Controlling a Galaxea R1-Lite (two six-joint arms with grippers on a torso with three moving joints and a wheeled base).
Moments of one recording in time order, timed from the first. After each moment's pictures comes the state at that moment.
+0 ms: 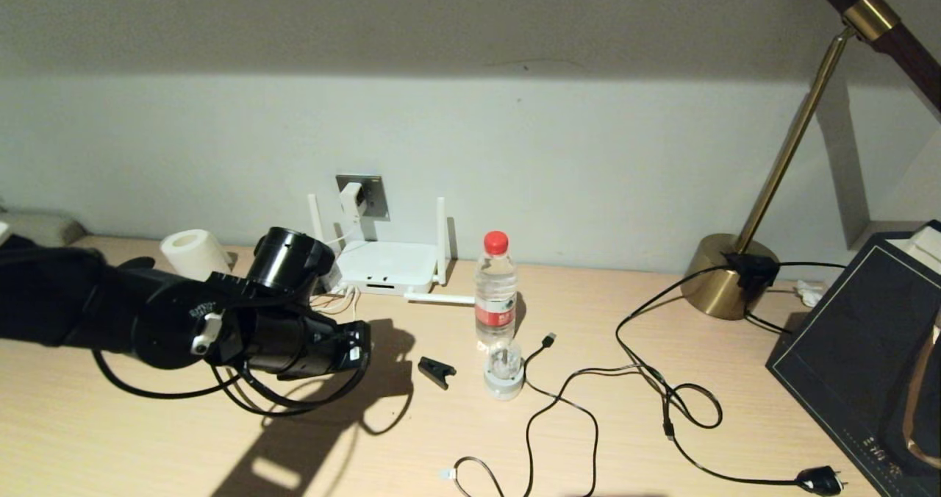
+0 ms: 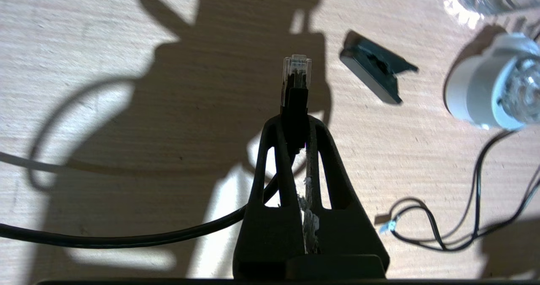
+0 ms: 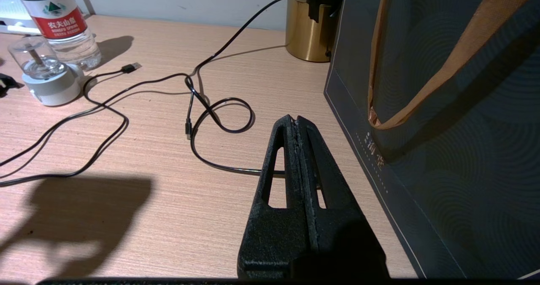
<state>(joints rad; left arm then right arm) -0.36 1.83 -1.00 0.04 0.02 -0.38 0.00 0.00 0.00 -0.03 0.00 -0.02</state>
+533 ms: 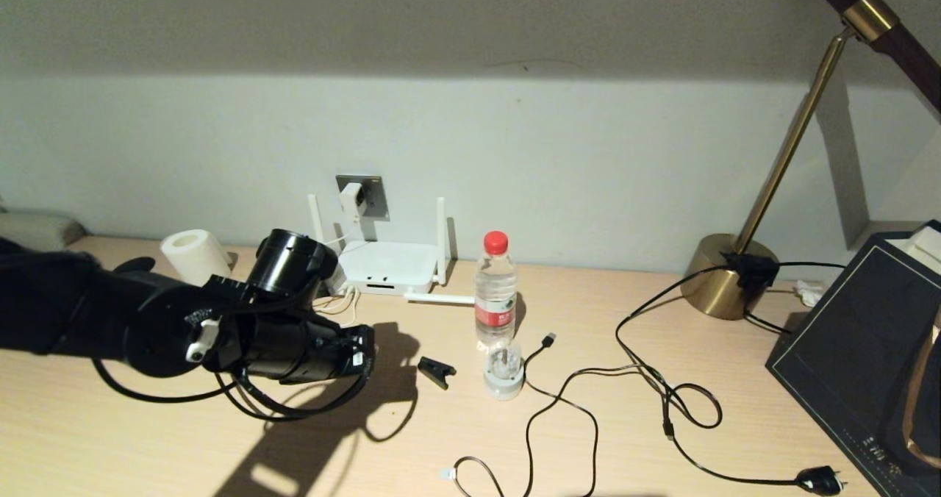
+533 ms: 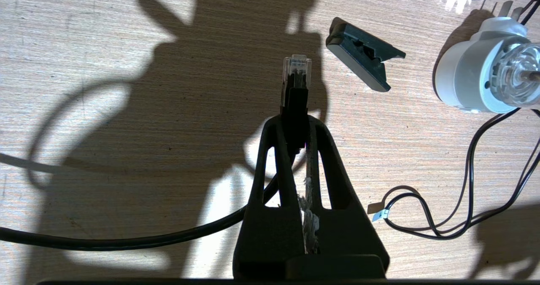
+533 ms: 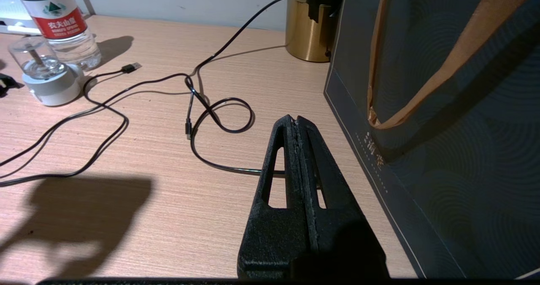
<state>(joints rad) -0.38 1.81 -0.99 0.05 0.02 -0.38 0.00 0.00 0.00 -0.03 0.00 -0.02</state>
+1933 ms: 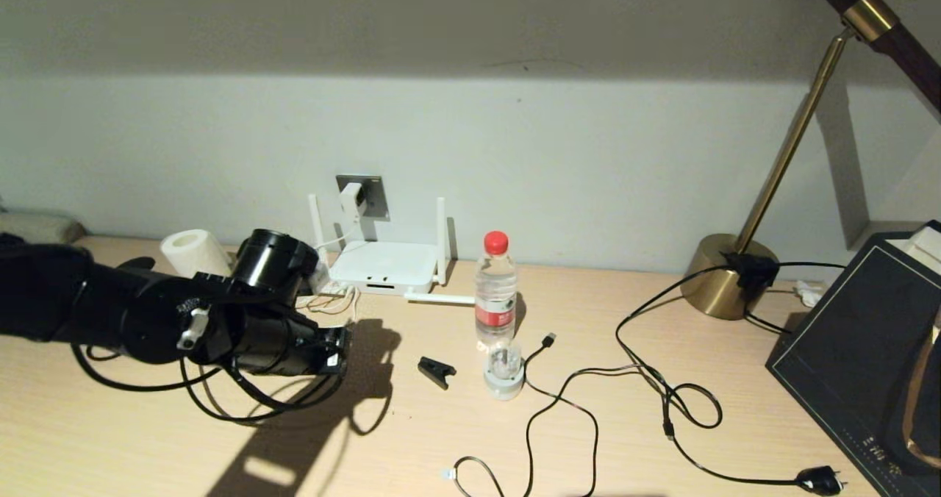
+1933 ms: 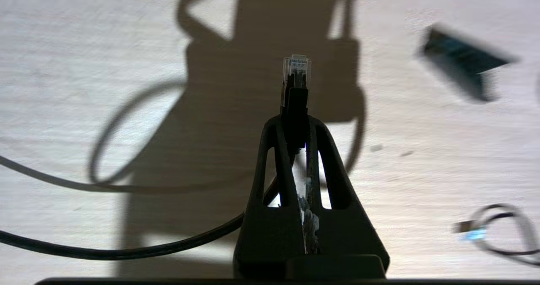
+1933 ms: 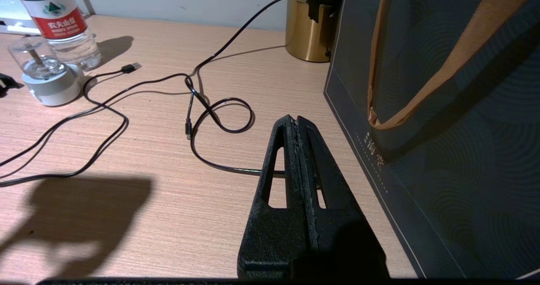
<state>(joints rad) -0.29 1.83 -1.00 0.08 0.09 -0.21 0.00 0.00 0.00 -0.03 0.00 -0.02</state>
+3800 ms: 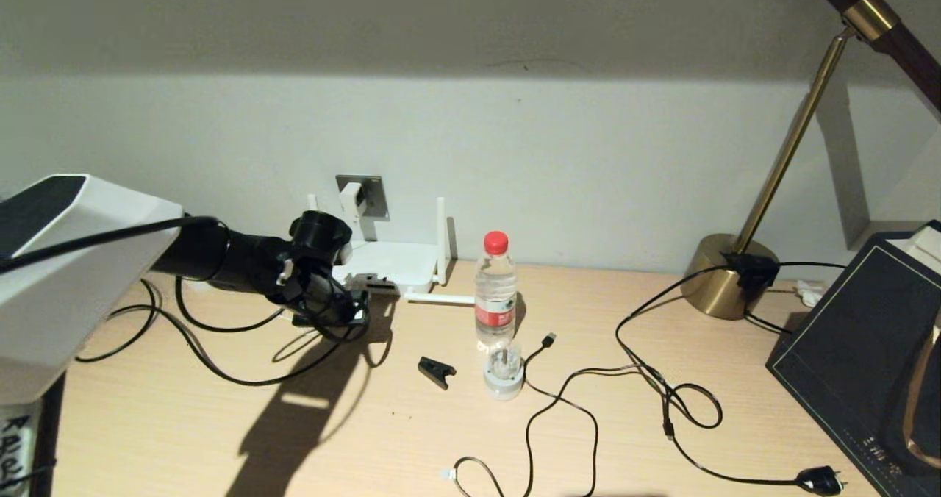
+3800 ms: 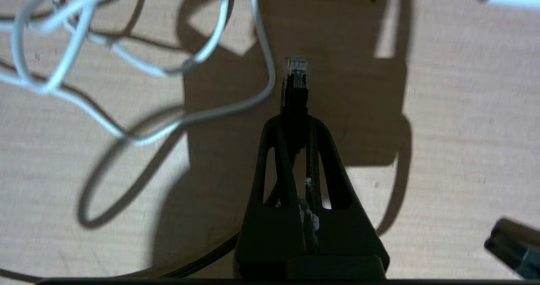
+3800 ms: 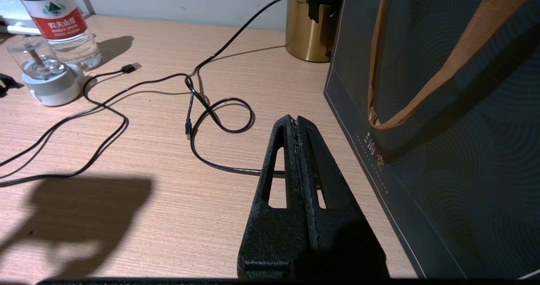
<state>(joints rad) -0.22 2.21 -1.50 0.20 0.11 -0.15 0.00 0.00 0.00 -0.03 0.00 -0.02</state>
